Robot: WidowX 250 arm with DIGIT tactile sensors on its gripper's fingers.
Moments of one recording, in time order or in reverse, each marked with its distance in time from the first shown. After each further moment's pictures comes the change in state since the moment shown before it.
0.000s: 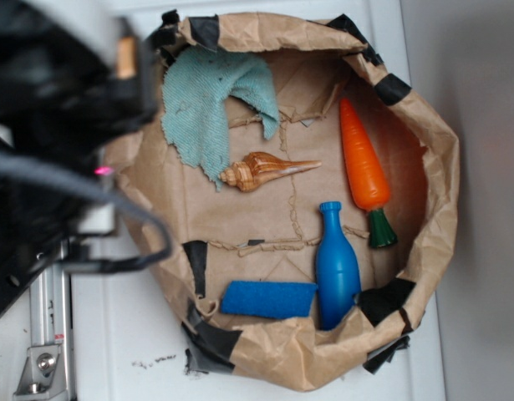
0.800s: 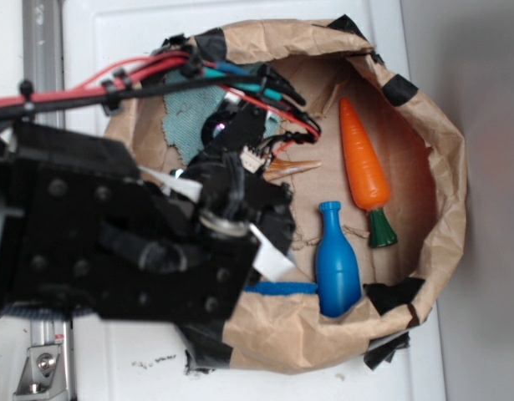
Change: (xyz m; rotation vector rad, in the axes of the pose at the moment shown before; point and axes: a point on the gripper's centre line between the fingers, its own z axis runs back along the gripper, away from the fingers) arm 0.020 -0.006 -0.113 0.320 0.218 -0.588
